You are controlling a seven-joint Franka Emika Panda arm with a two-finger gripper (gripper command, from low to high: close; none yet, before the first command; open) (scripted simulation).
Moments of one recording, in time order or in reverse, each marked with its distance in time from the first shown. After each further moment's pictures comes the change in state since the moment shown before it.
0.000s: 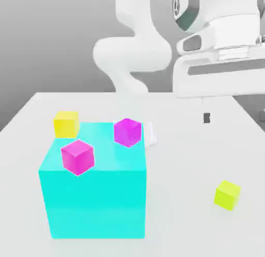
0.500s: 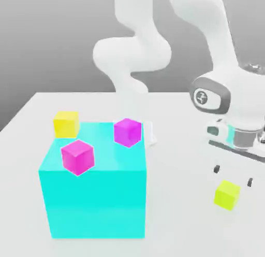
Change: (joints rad) arm 0.246 0.490 -0.066 -0.105 -0.434 0.257 0.811
